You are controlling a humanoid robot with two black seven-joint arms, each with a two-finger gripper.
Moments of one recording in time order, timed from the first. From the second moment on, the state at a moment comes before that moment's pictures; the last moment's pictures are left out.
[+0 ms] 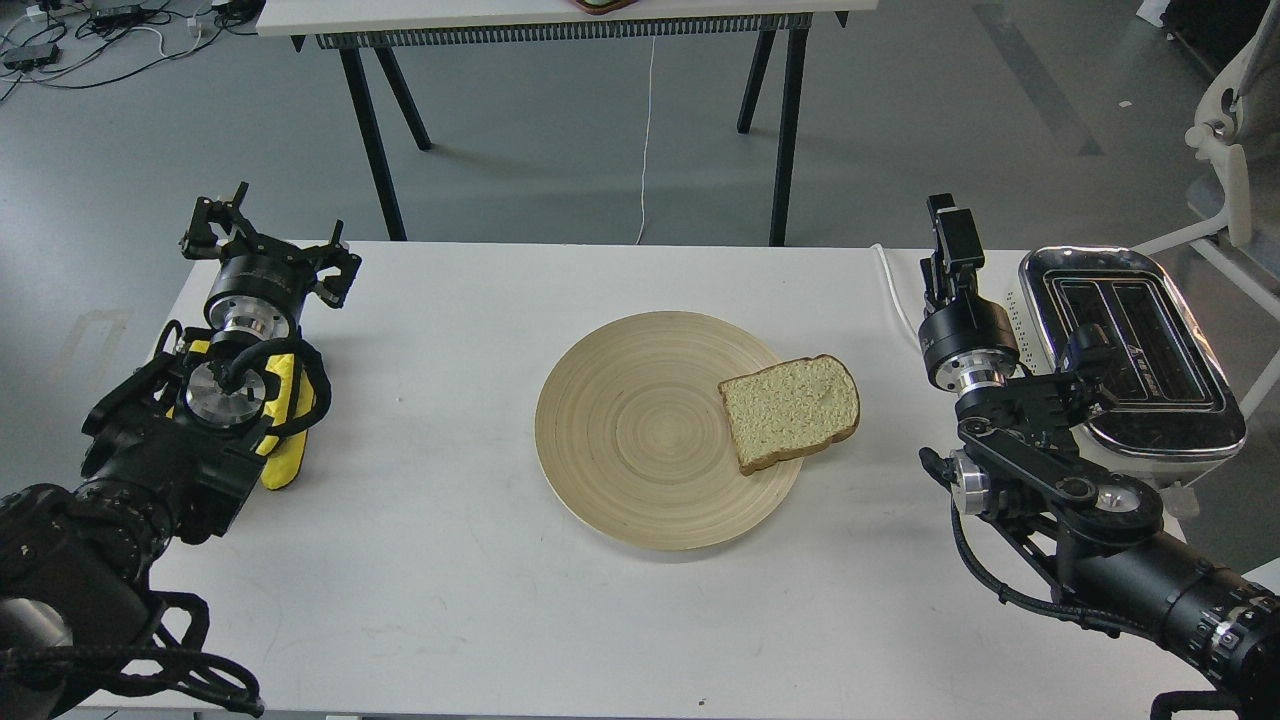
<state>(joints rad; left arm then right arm) -0.82 0.14 -0.67 -0.17 -0.56 -0.49 -0.21 0.60 -0.23 0.61 0.86 -0.64 -0.49 0.49</state>
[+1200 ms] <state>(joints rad) -0.83 0.14 -0.65 -0.17 -0.55 -0.49 -0.21 0.58 -0.30 0.35 0.85 -0.70 -0.49 0.49</state>
